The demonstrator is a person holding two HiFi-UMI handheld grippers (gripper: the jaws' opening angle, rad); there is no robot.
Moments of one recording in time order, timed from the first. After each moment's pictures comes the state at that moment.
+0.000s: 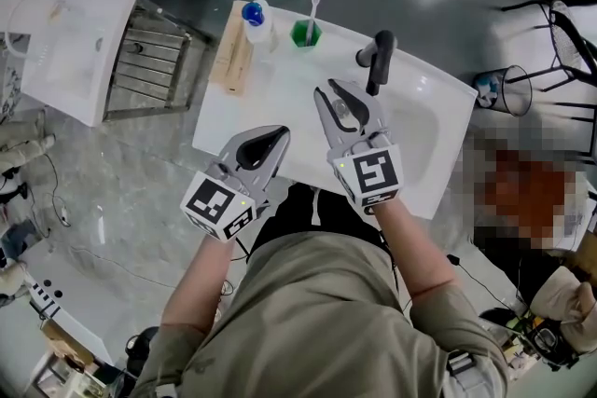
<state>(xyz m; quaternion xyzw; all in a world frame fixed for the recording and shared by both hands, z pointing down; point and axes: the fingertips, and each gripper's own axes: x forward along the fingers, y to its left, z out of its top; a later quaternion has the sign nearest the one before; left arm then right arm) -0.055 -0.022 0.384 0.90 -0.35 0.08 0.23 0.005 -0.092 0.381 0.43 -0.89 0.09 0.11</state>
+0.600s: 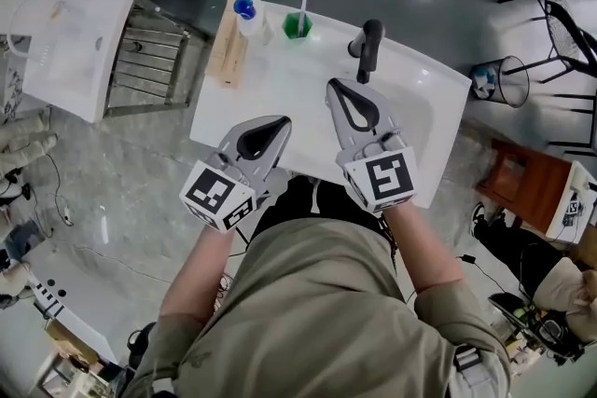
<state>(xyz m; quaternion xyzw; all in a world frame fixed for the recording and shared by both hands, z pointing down) -0.036 -0.018 0.366 0.91 -0.34 0.08 0.22 0.030 -0.076 0.330 0.43 -0.89 0.07 0.09</state>
